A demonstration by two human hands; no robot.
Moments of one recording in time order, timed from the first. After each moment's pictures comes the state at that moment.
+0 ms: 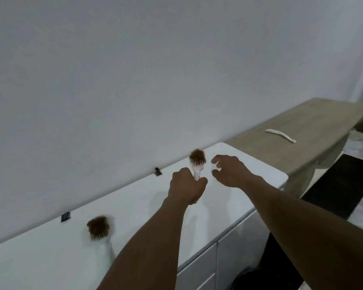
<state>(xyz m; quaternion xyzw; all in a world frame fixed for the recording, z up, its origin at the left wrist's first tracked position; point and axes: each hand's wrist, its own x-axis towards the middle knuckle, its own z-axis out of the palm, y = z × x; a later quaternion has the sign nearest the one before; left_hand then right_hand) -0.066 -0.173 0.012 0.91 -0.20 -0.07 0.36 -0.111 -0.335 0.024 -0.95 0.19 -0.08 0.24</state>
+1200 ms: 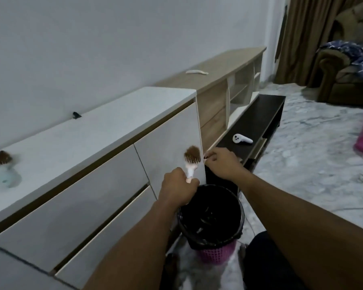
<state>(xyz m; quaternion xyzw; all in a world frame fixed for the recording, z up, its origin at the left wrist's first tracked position) -0.339 -0.207 -0.253 0.89 -0.33 -0.08 0.30 -0.420 -0.361 -0.245 -0.82 0.35 -0.16 0.42</state>
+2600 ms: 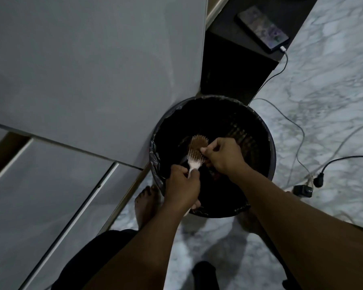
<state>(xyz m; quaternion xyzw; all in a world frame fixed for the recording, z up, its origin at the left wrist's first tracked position) -0.262 -0.290 -0.610 0.81 -0.04 -0.46 0.36 -0.314 -0.425 -0.629 -0.66 0.54 -0.03 0.53</state>
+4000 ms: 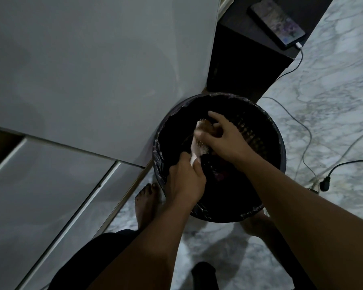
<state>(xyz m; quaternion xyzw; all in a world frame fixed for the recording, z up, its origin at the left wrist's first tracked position) -0.250 -0.305 -0.611 0.89 -0.17 -0.33 0.27 -0.291 -0.447 -0.619 -0.72 0.42 -0.03 0.56</state>
